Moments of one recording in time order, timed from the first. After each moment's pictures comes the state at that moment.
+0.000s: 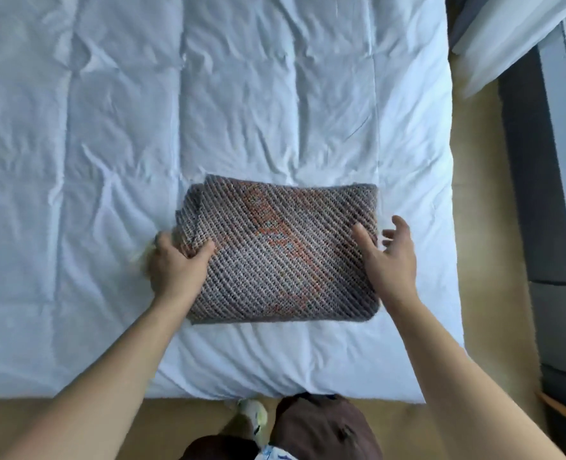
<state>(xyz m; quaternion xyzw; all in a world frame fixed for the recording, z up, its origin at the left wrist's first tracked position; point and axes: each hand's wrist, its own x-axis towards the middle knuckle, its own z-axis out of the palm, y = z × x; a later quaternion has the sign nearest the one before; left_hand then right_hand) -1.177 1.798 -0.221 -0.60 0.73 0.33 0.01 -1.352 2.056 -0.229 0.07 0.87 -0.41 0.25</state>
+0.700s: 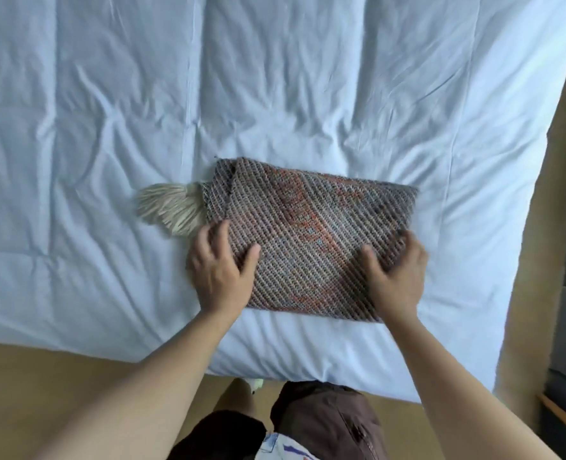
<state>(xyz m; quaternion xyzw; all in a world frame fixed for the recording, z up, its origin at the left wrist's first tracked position) -1.142 1.827 -0.336 -0.50 0.85 0.17 0.06 -1.312 2.041 -0.336 0.02 0.92 -0.31 0.24</state>
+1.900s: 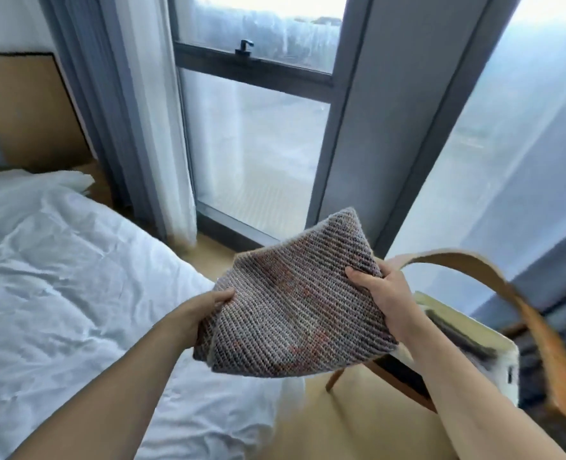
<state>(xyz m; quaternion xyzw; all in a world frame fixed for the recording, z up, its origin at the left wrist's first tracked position) -1.134 2.071 0.015 -0.13 0.64 0.64 0.41 -0.989 2.350 0.083 0.24 0.68 -0.68 -0.13</state>
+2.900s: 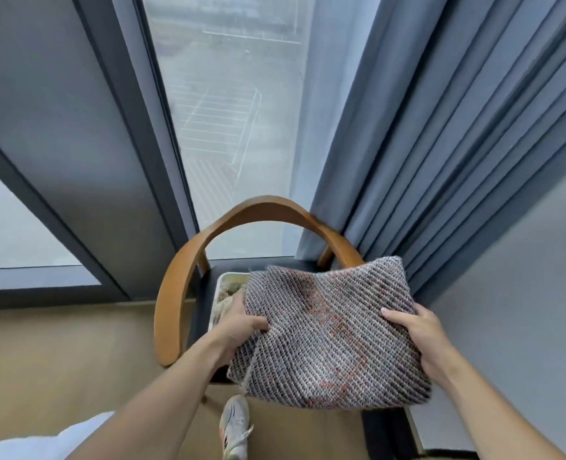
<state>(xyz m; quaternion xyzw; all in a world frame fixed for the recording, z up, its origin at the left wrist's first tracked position) -1.020 2.684 -0.093 0.18 0.67 0.44 0.57 -0.722 2.810 -0.033 0.59 0.42 -0.63 -0.27</state>
